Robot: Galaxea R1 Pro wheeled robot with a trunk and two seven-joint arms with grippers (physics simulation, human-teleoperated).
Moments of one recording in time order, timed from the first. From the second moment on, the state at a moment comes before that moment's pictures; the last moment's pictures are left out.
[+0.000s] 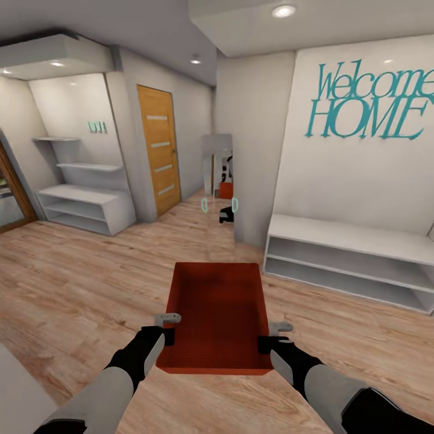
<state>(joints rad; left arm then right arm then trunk) -0.71 -0.11 0.01 -0.46 0.02 0.44 0.20 -0.79 0.06 0.60 -0.15 -0.62 0.10 -0.17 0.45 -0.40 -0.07</state>
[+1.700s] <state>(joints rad) -0.71 -0.12 0.02 -0.46 0.01 0.44 0.20 -0.79 0.06 0.61 -0.15 -0.63 0.10 -0.17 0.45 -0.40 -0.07</state>
